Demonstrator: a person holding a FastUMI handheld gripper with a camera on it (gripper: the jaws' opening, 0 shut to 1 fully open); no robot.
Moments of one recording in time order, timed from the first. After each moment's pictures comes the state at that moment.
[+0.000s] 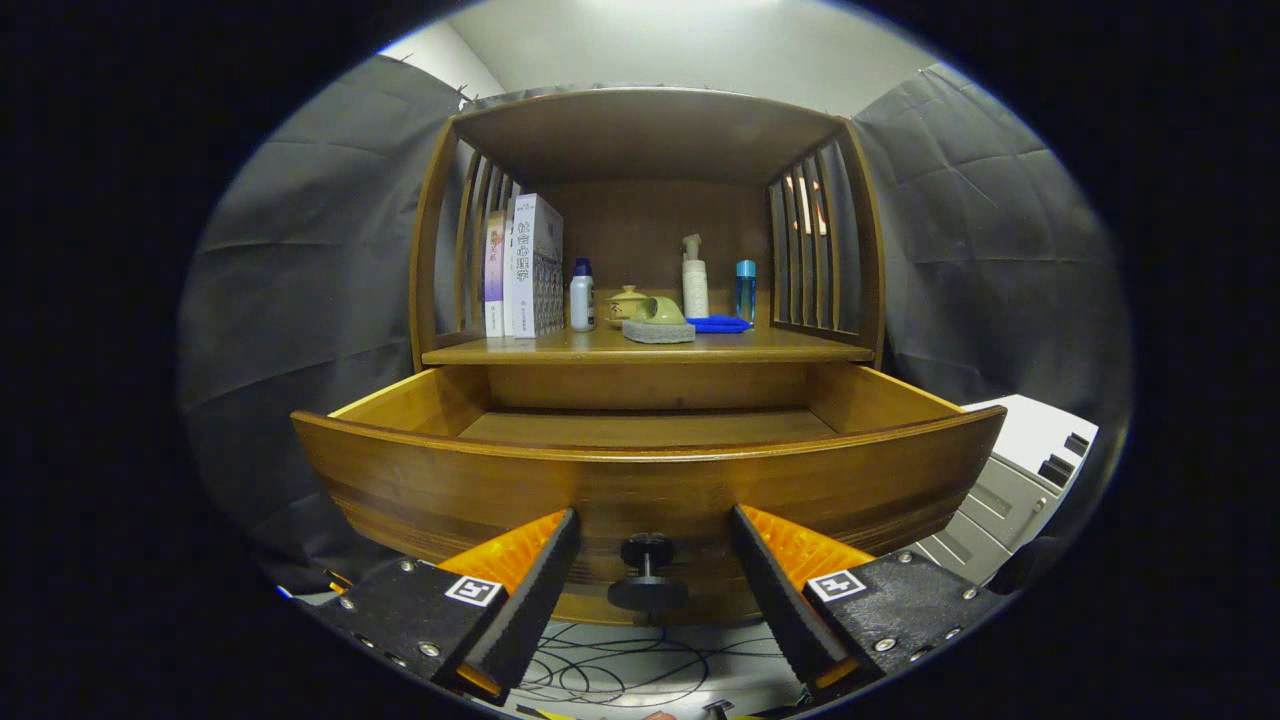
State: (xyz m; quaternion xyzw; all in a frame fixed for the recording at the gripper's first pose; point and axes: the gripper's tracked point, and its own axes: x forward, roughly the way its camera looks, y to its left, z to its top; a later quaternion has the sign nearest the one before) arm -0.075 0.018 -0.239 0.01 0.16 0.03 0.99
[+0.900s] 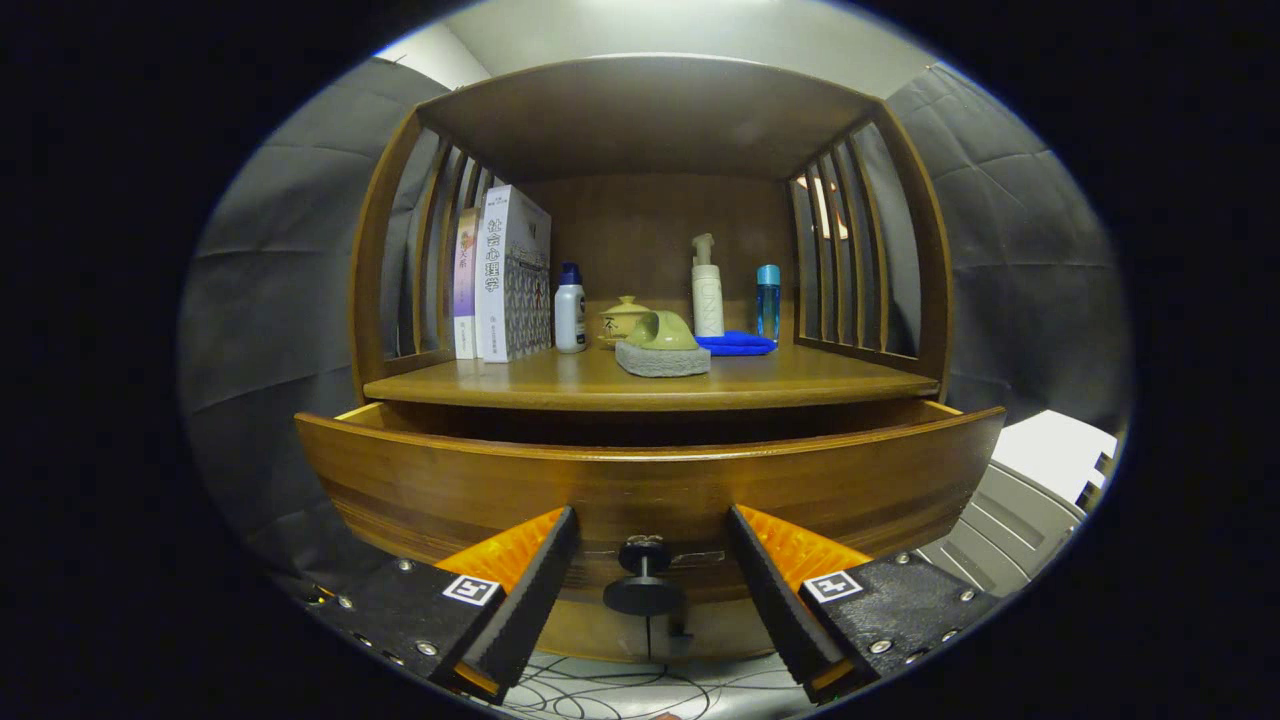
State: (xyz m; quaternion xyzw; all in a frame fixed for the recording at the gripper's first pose) arm 0.040 0.018 -0.240 0.01 0.14 0.04 0.99
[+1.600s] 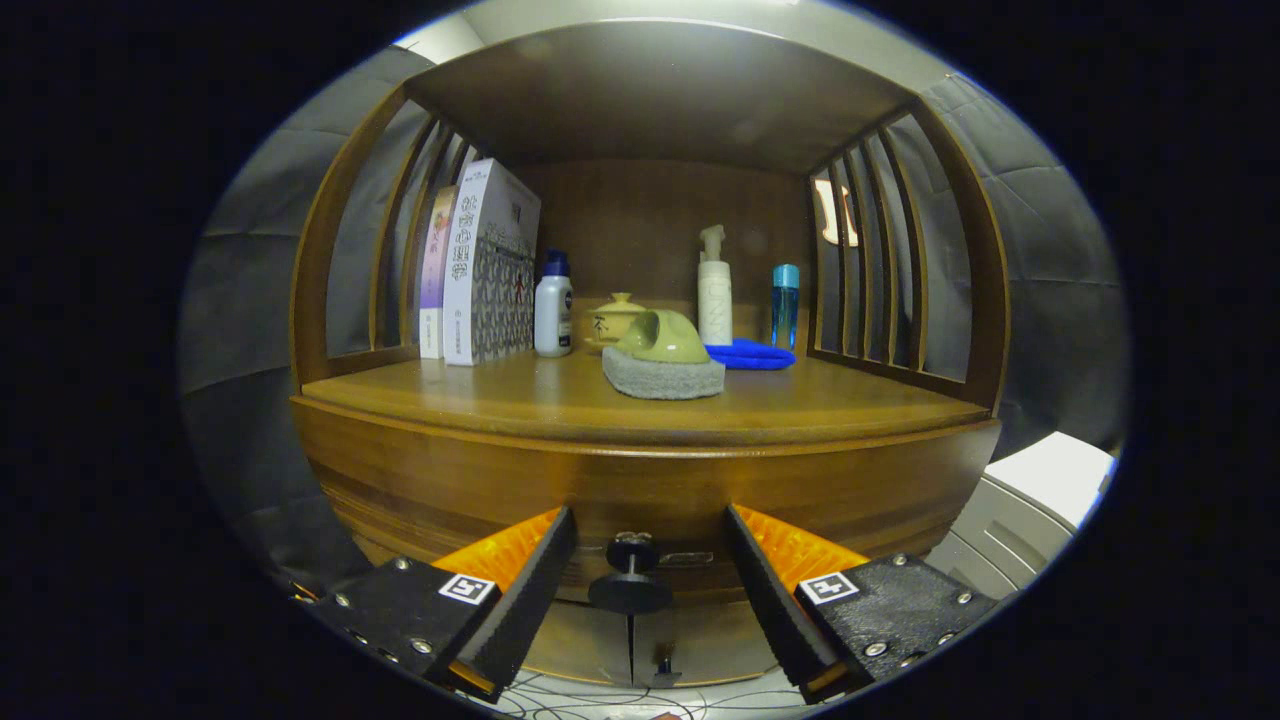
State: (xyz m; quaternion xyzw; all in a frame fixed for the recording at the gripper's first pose) arm 0.104 0.020 -0.251 -0.01 0.13 0.03 0.99
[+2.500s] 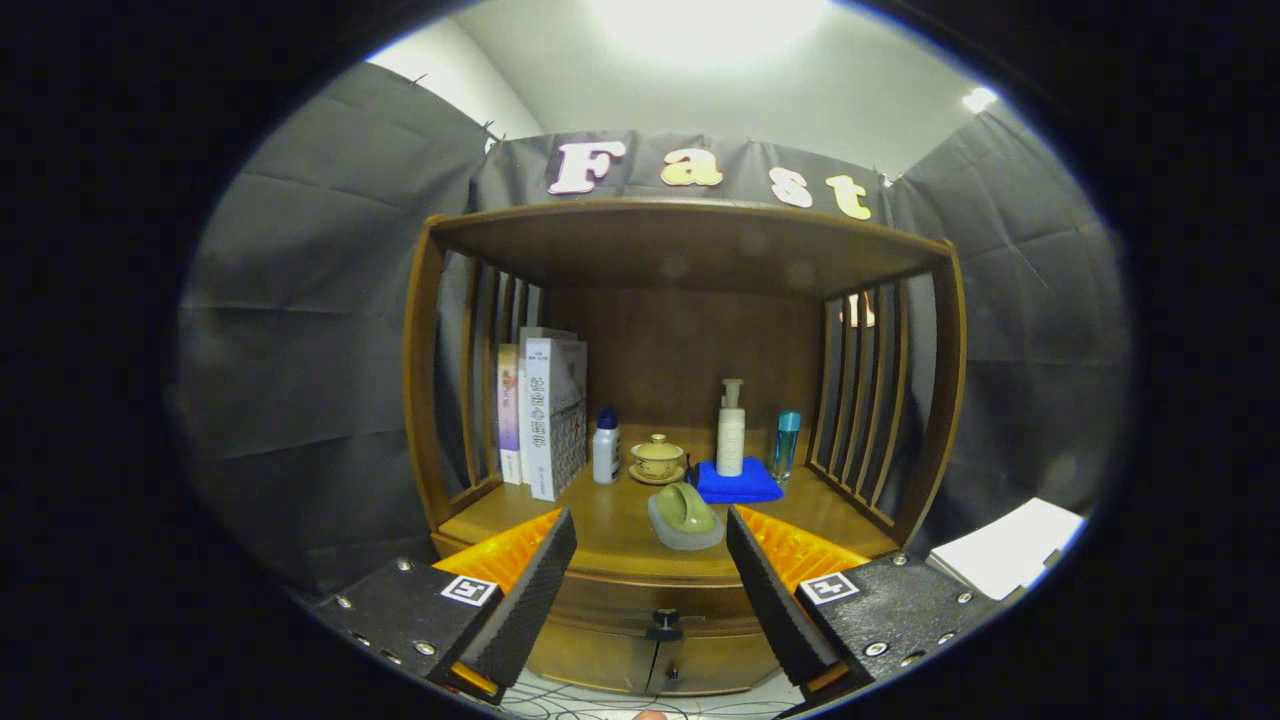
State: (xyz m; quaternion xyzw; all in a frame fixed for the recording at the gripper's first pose) arm 0.018 0.051 -0.022 -0.02 0.08 0.09 0.99
